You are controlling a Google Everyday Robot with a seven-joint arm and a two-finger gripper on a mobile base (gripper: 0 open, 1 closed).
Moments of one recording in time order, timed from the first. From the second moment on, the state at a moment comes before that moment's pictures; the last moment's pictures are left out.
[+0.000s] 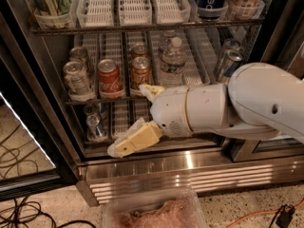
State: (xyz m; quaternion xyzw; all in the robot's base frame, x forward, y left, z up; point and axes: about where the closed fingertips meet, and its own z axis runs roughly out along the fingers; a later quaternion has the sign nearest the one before) arm 0.442 0.049 0.889 -0.50 0.67 0.31 0.45
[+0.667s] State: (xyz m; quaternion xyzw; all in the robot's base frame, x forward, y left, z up) arm 0.447 0.094 0.840 -0.48 0.66 0.33 0.47
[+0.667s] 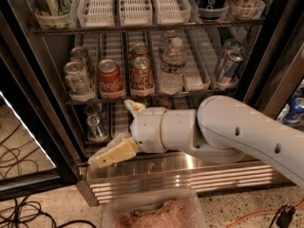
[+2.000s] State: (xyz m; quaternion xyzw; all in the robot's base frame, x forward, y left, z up) arm 0.486 0.106 0.820 -0.40 0.69 0.25 0.54
